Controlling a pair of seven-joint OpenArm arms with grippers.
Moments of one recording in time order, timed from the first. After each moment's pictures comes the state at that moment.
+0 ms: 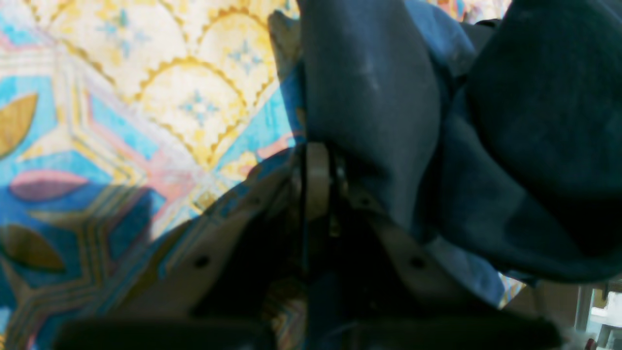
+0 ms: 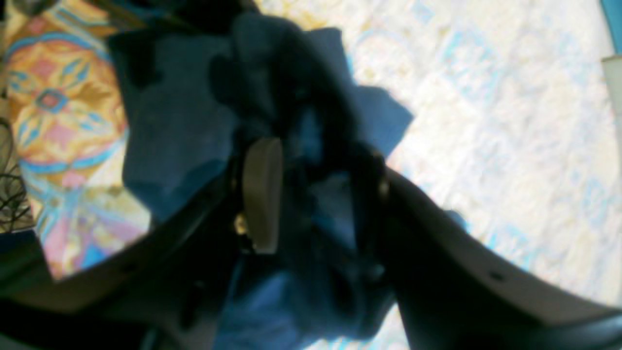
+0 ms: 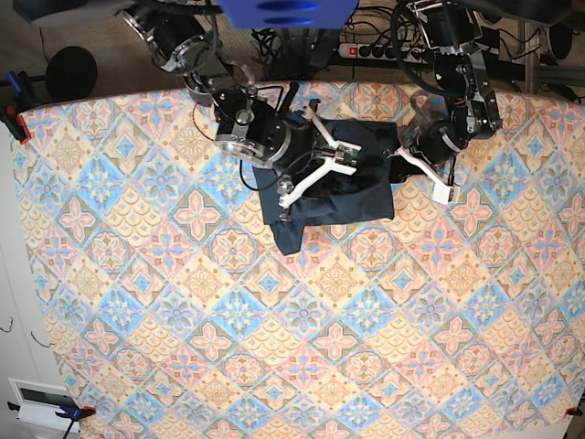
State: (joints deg) left arm 10.2 -5.0 -21.7 83.2 -39.4 -26.9 53.0; right arm -2.1 6.5 -33.7 110.0 -14.6 41.6 -46.7
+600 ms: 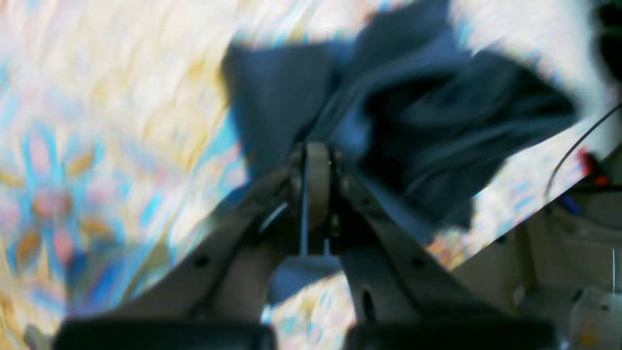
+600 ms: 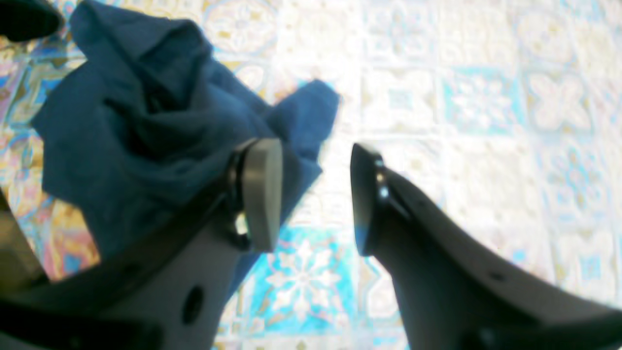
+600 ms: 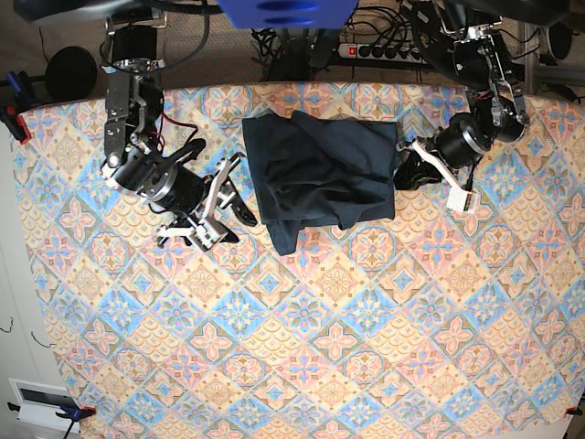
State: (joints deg) left arm 13.6 -9.5 -21.8 103.8 -50.1 -25.8 63.1; right arm -2.3 10.6 1.6 110.0 24.3 40.9 -53.2
